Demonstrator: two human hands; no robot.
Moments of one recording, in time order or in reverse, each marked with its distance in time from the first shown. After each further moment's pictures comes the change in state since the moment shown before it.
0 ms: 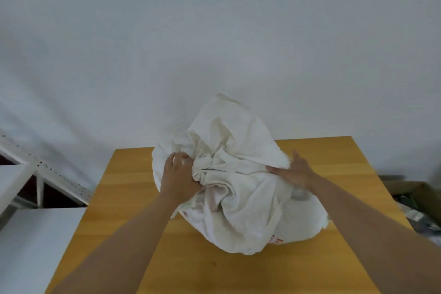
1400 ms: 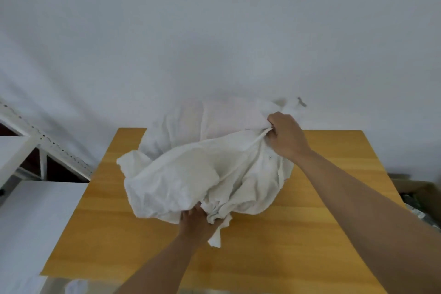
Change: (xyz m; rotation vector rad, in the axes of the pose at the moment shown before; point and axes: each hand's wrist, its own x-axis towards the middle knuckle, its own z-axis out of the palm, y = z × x) left_hand -0.091 0.006 0.122 -0.173 -0.317 -0.246; right_hand -0.025 -0.087 0.000 -0.267 0.479 -0.757
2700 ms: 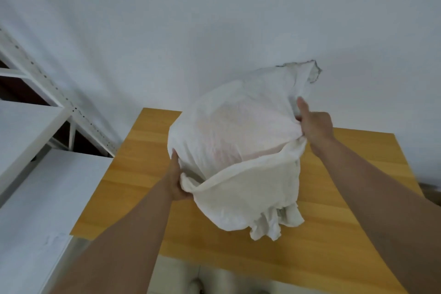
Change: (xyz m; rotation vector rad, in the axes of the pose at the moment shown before) left_hand 0.027 -0.078 -0.100 -1.649 -0.352 -0.592; right_hand 0.019 -0.017 0.024 0.687 0.011 0.787
